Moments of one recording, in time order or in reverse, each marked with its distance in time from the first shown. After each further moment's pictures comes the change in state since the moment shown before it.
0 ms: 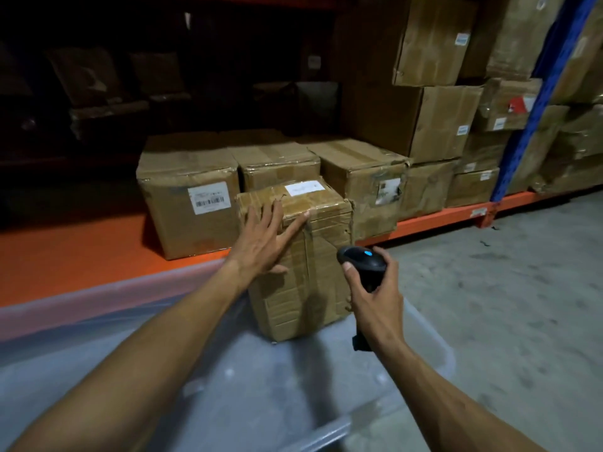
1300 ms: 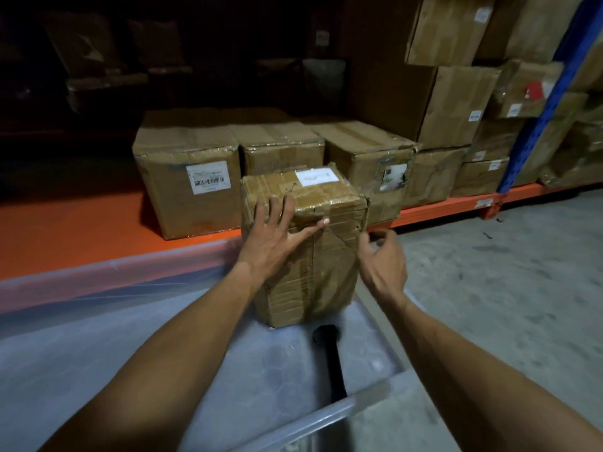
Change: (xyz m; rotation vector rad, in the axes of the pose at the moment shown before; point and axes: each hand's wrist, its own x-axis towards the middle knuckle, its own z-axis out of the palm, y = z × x) left_hand -0.011 0.037 0.001 -0.014 0.033 -0.045; right_hand 0.072 0.016 0.010 -0.404 -0.048 0.115
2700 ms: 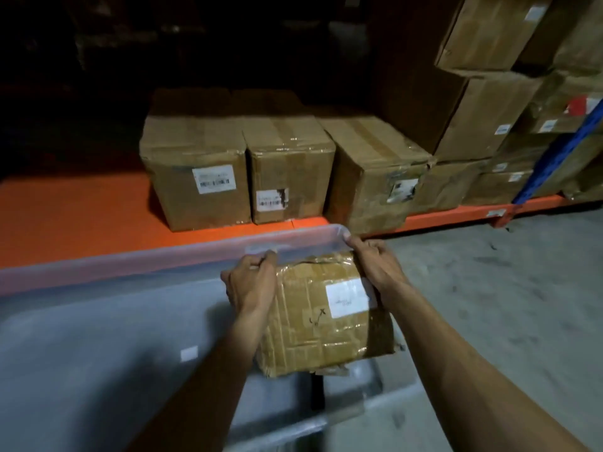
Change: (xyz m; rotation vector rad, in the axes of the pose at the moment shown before) left_hand -0.005 0.011 -0.069 -1.441 -0.135 -1.523; right_hand 0.036 -0.088 -0.052 0.099 -0.414 0.269
